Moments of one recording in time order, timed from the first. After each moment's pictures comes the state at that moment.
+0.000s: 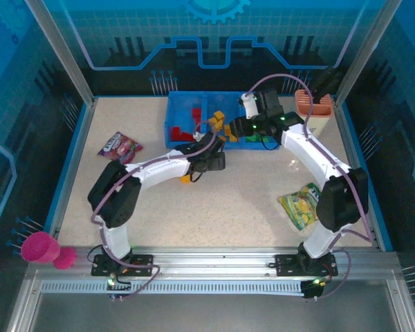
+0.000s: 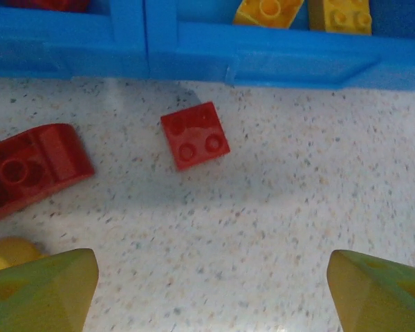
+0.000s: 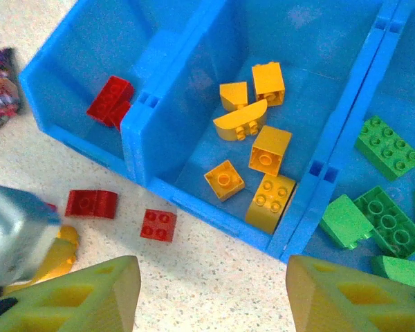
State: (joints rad) left arm -0.69 1.88 1.34 -0.48 -0.26 -0.72; right arm 0.36 1.67 1.49 -0.57 -0.19 0.08
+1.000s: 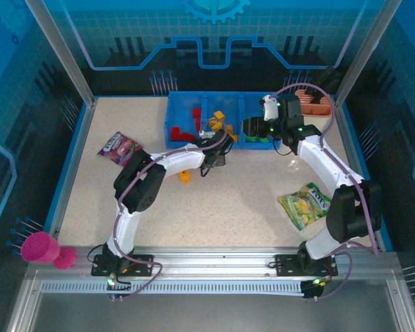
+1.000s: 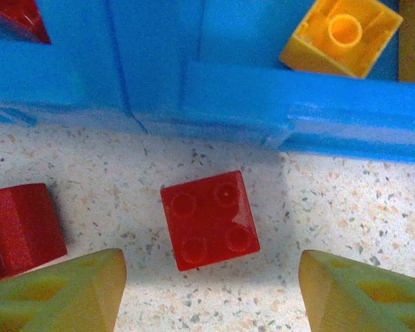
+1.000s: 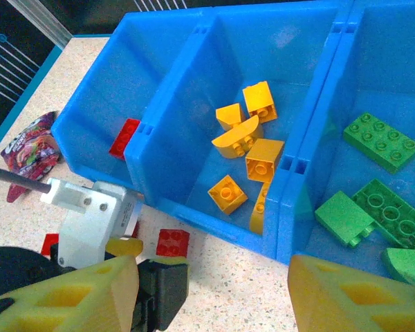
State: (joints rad) left arm -0.66 2.12 1.53 -0.52 -0.37 -0.76; right arm 0.23 1.56 1.28 -0.35 -0.36 0.19
